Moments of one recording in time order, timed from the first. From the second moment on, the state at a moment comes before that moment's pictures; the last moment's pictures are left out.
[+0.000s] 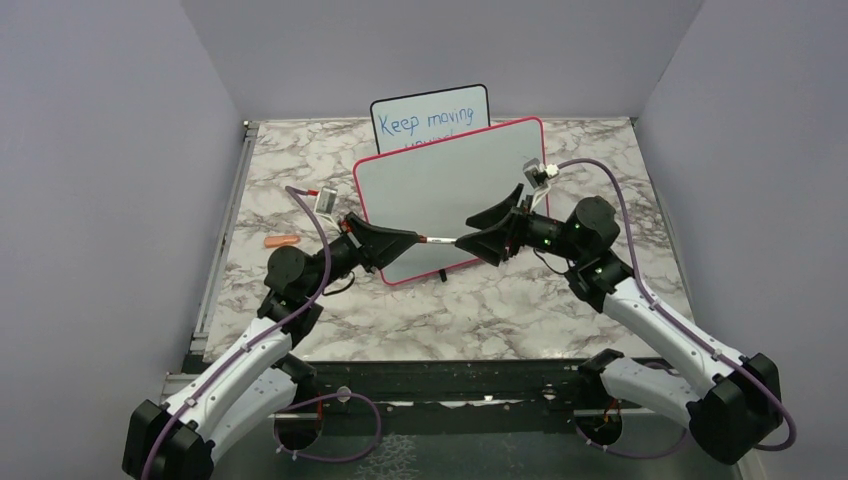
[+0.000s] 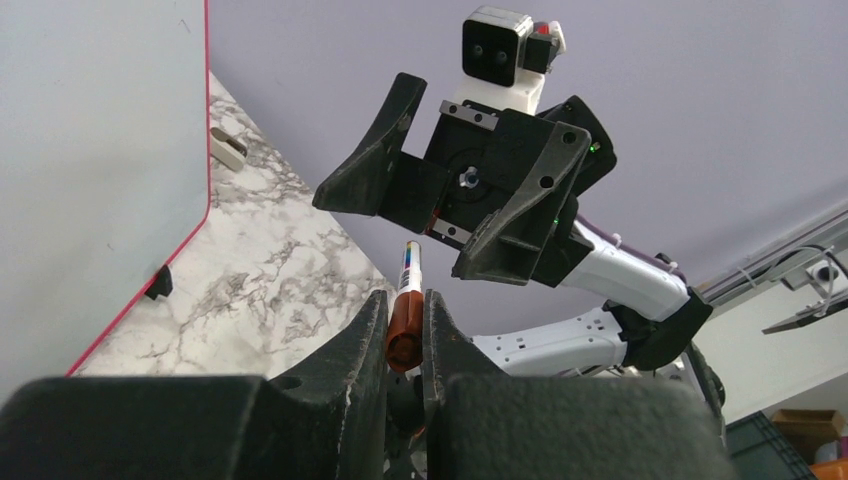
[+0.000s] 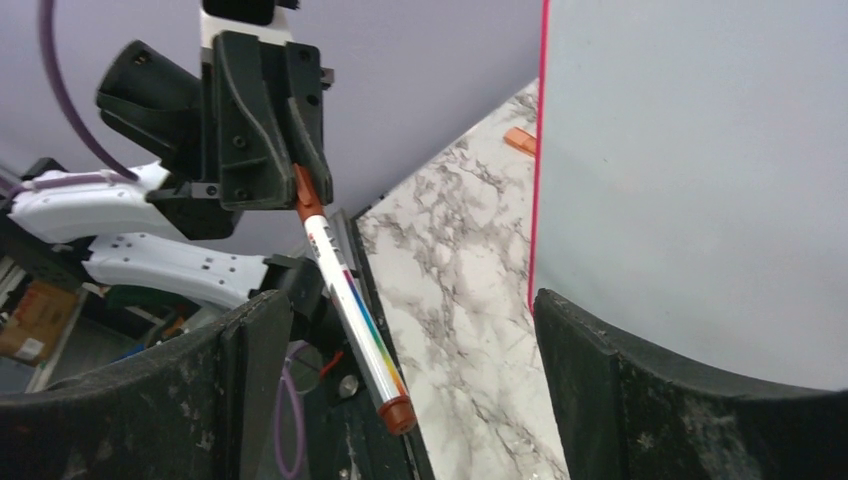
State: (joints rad) left arm -0.51 0.78 0.46 0.62 0.50 -1.03; right arm 0.52 1.01 0.71 0.36 -0.69 0.56
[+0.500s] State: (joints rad) left arm -0.53 0.83 0.44 0.77 0.45 -1.12; right arm 0.52 1.07 0.71 0.55 -0.78 0.72
